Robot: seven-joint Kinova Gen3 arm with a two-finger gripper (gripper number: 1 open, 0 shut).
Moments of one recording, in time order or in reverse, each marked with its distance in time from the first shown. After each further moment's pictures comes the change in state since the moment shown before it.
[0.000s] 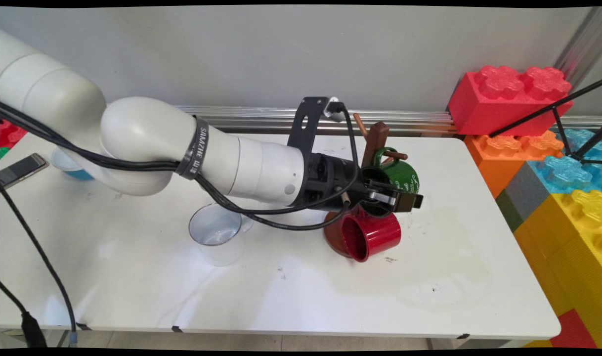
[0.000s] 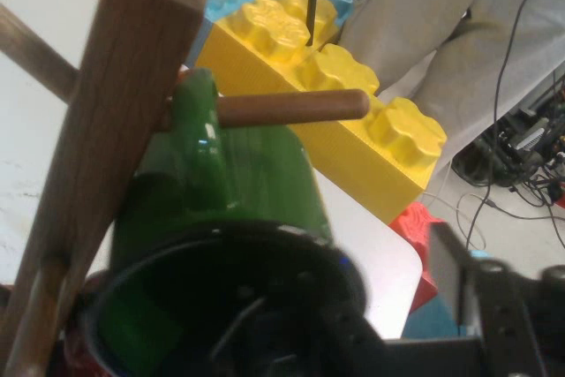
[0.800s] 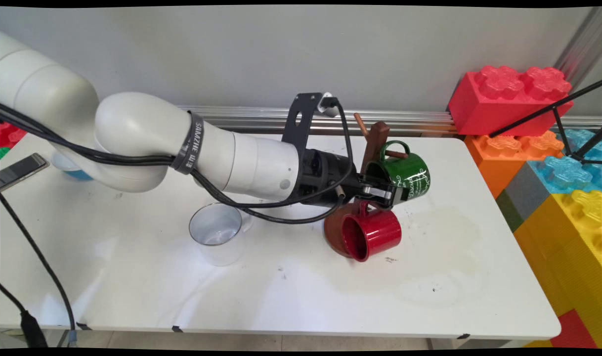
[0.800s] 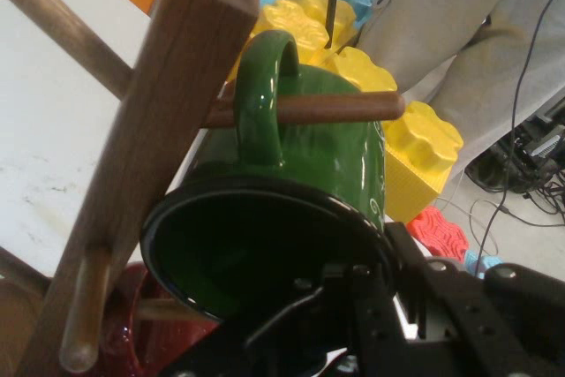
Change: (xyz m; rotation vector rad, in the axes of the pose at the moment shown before) arm 0.003 -0.005 -0.006 0.026 0.002 -0.019
